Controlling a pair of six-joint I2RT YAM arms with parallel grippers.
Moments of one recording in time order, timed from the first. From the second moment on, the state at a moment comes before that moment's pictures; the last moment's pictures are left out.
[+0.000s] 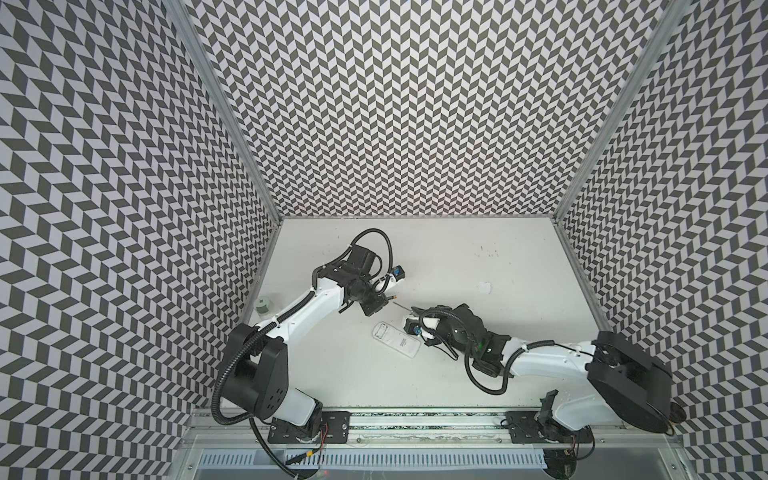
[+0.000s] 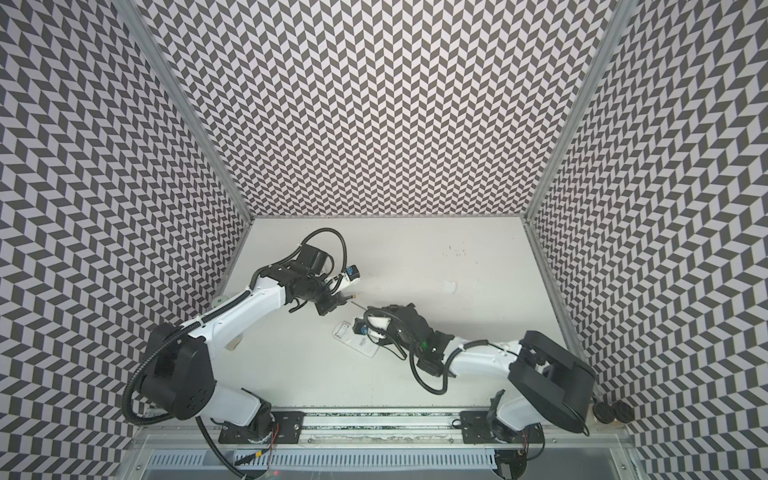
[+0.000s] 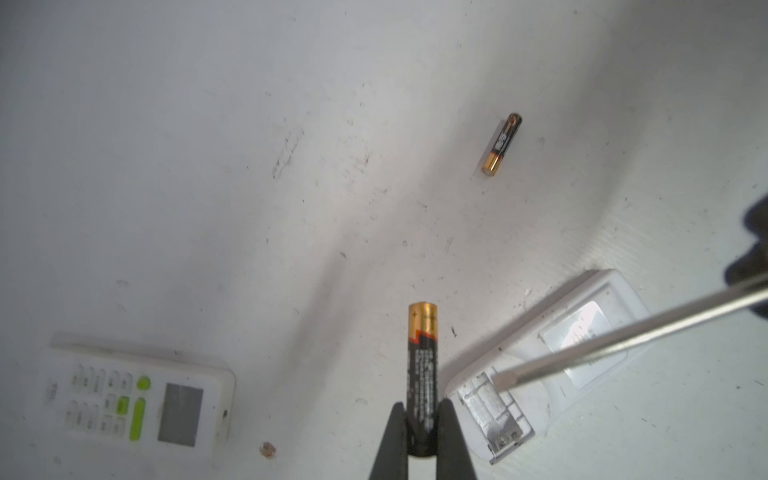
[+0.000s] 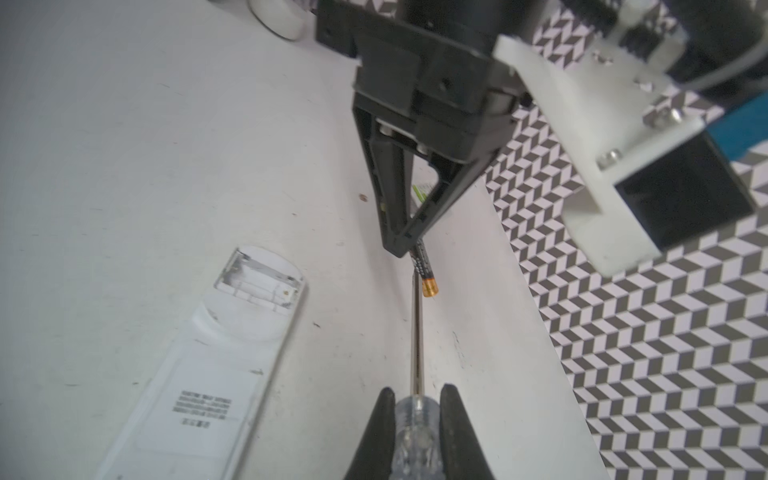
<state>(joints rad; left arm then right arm) -0.45 1.52 1.12 -0.68 0.28 0.62 0.96 1.40 0.57 0.53 0.15 -0.67</state>
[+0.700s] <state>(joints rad) -0.61 1.84 1.24 -0.35 0.43 0.75 0.75 0.77 0.37 0.29 0.31 -0.26</state>
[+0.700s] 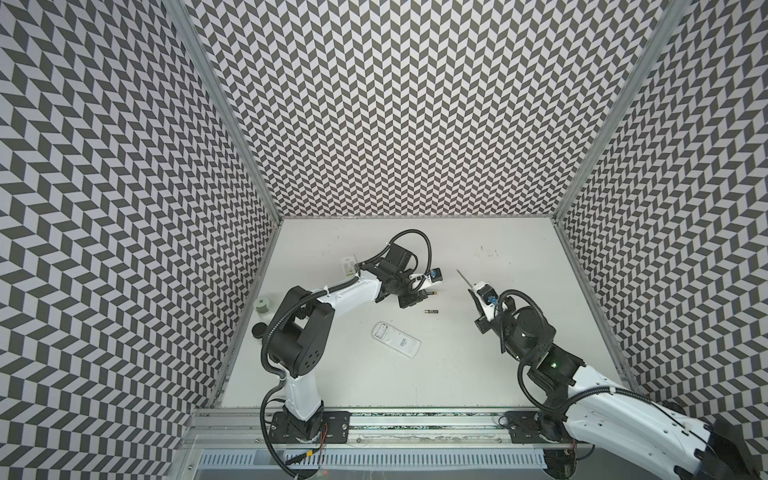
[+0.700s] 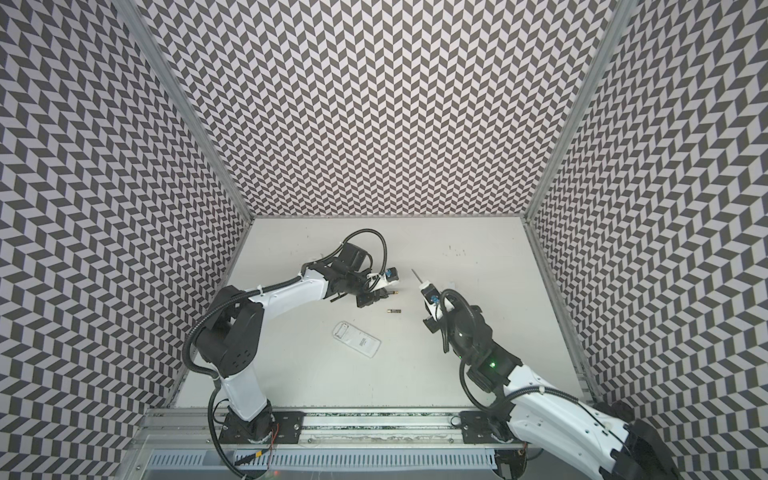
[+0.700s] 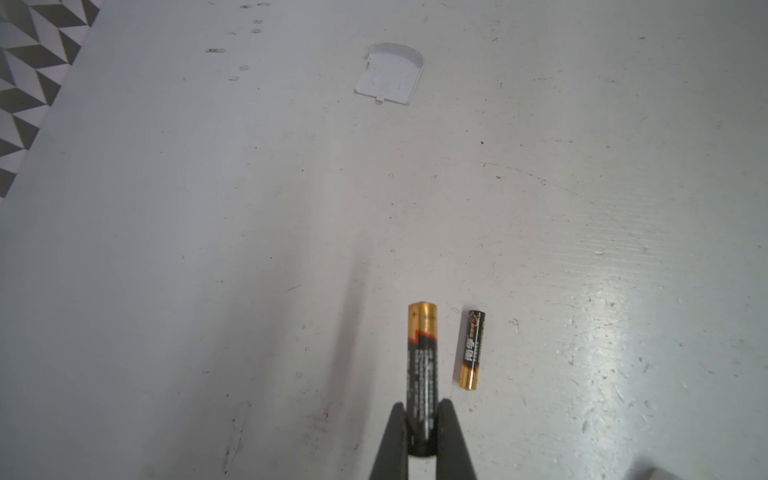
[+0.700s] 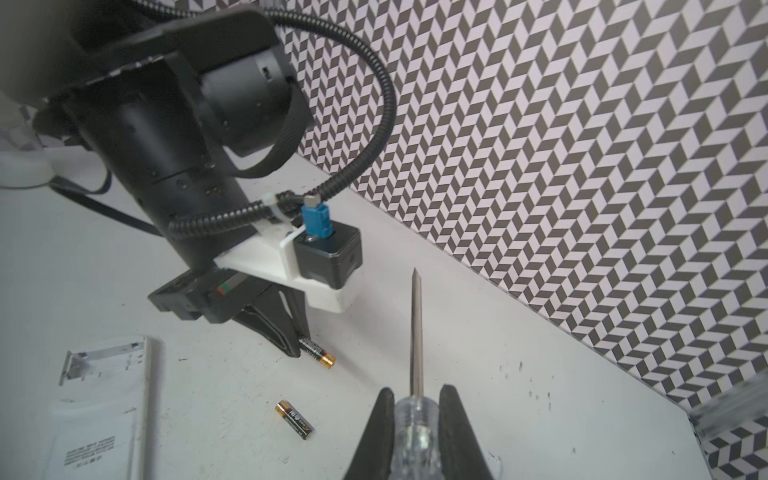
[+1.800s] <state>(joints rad) -0.61 1.99 1.25 -0.31 0.35 0.84 0.66 0.83 0.34 0.28 0.31 -0.11</state>
